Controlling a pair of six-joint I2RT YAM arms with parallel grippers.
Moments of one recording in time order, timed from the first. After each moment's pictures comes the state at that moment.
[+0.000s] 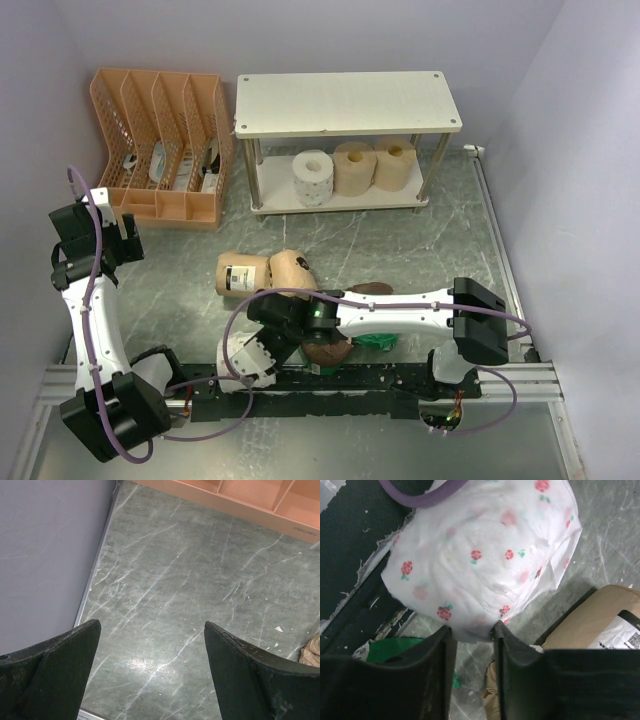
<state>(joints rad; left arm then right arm) 0.46 0.96 0.87 -0.60 0.03 0.17 1.39 1.61 1.16 -0.52 -0.26 -0.96</state>
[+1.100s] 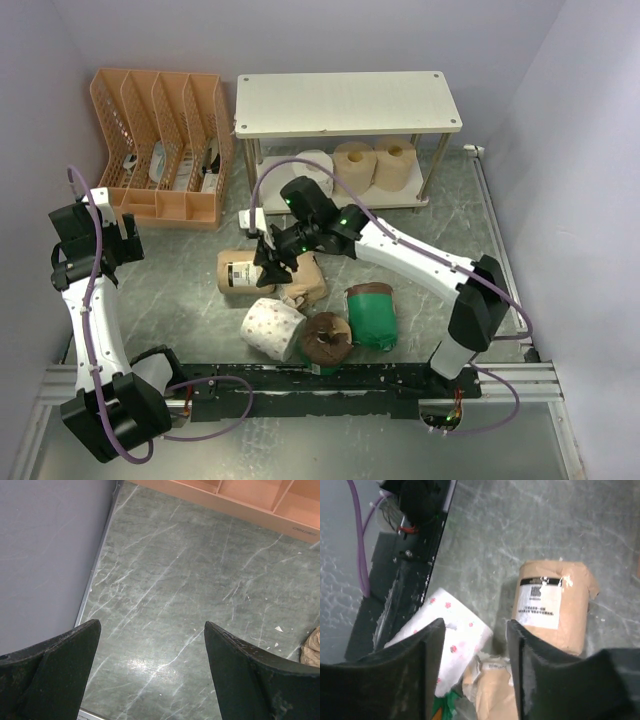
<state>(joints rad) 0.46 0.96 0.87 -0.60 0.03 0.17 0.92 1.64 1.45 -0.47 -0.76 -0.43</state>
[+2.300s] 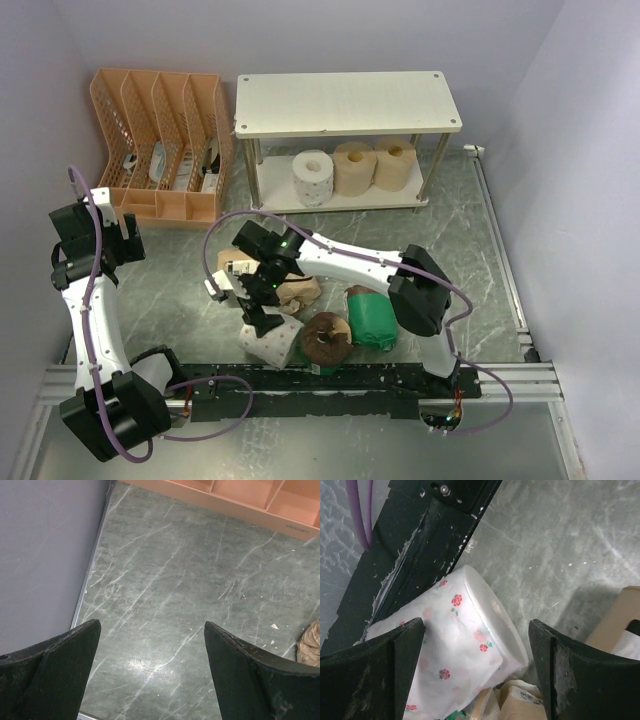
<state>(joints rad) 0.46 0.96 0.87 -0.60 0.06 0.18 1.09 1.97 1.62 -0.80 -0.75 -0.81</state>
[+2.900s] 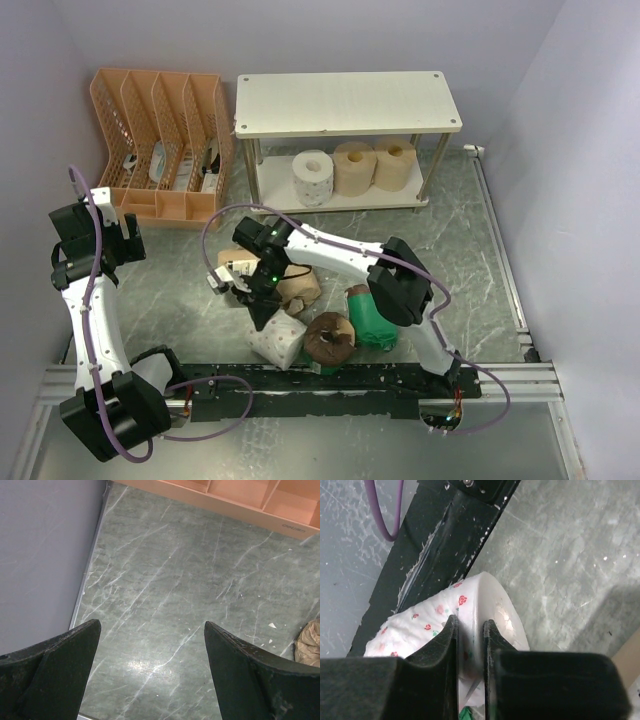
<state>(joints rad) 0.46 0.96 0.87 -0.60 0.07 0.18 1.05 2.13 1.77 -1.02 -0.87 -0.88</state>
